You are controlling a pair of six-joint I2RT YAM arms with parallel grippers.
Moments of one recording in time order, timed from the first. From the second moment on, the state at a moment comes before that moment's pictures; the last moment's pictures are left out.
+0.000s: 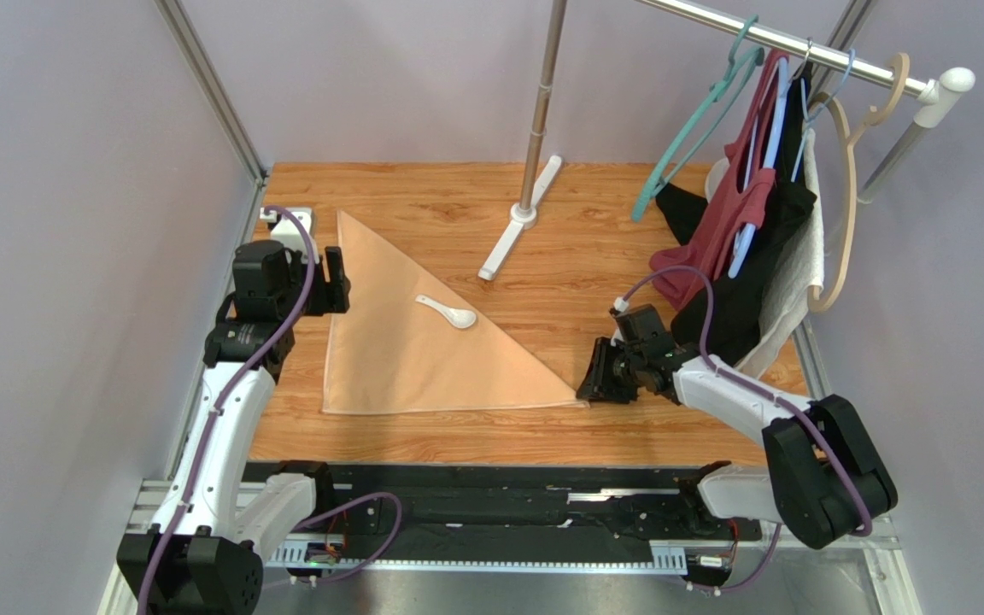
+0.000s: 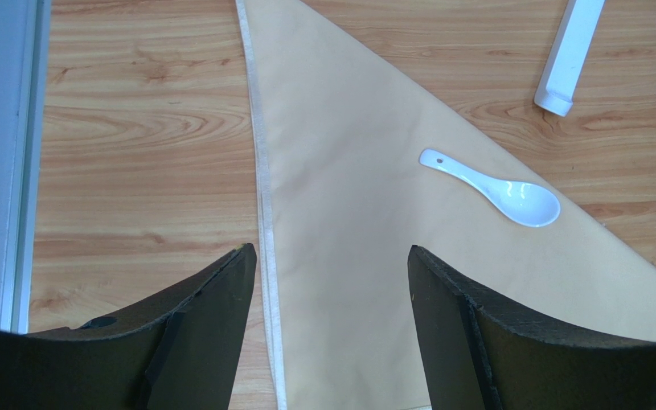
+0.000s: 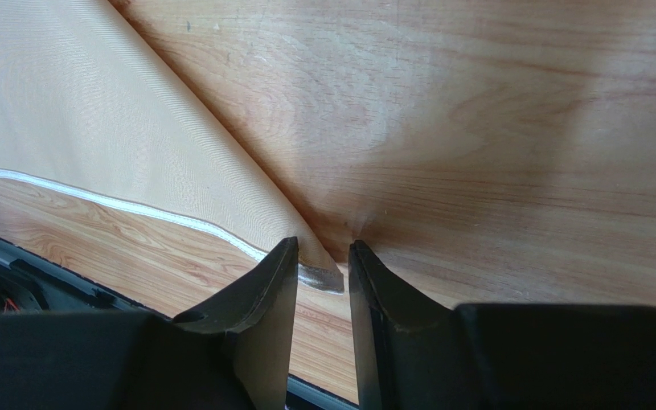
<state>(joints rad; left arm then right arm) -0.03 0.94 0.91 -0.47 0.06 -0.04 0.43 1.29 0.54 -0.29 -0.25 0.62</state>
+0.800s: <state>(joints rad) -0.03 0.94 0.91 -0.48 0.07 -0.05 0.43 1.21 0.52 -0.32 -0.26 0.62</state>
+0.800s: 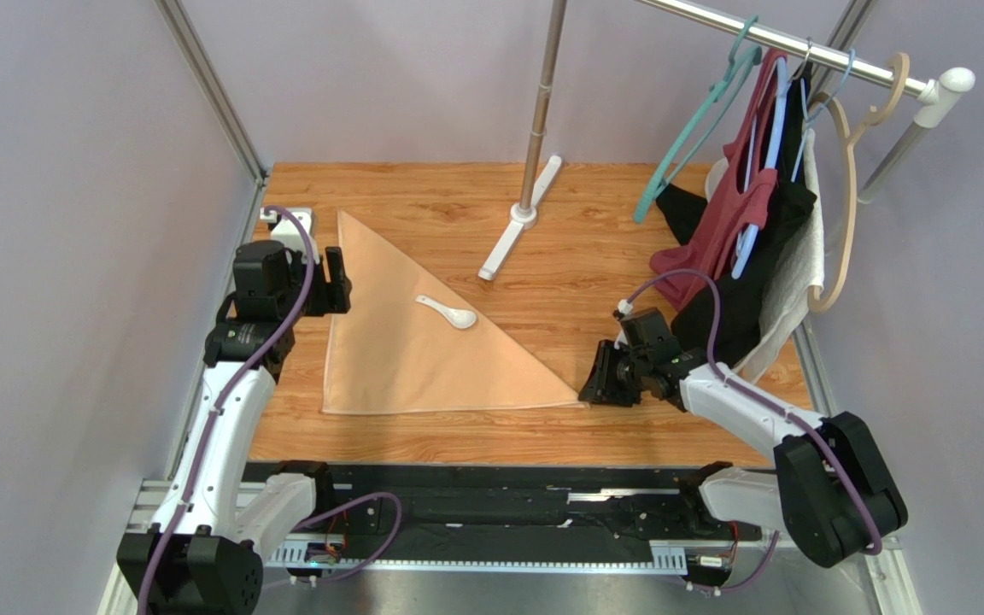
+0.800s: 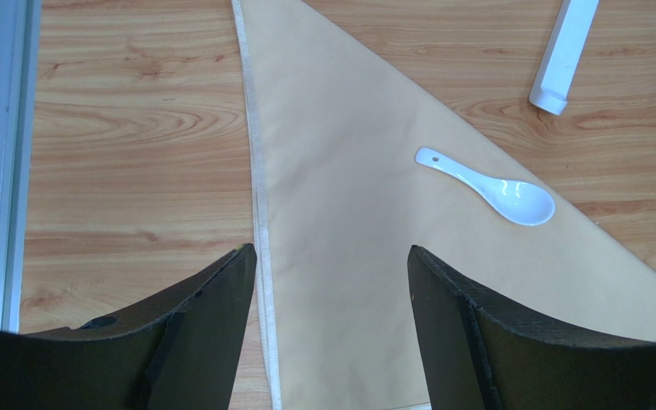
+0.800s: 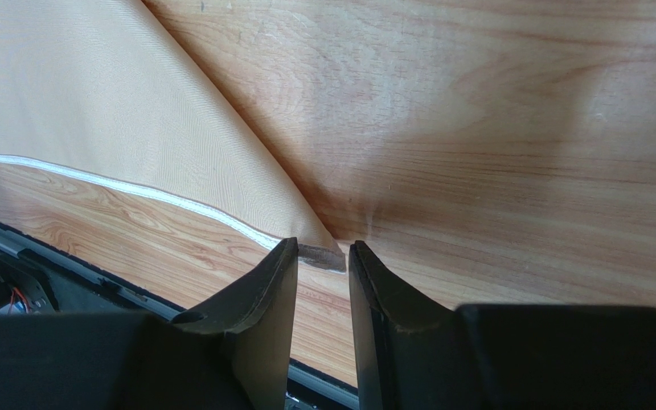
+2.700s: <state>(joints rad) -0.03 0.92 0.91 -0.48 0.10 -0.07 0.57 1.32 0.96 -0.46 -0.16 0.59</state>
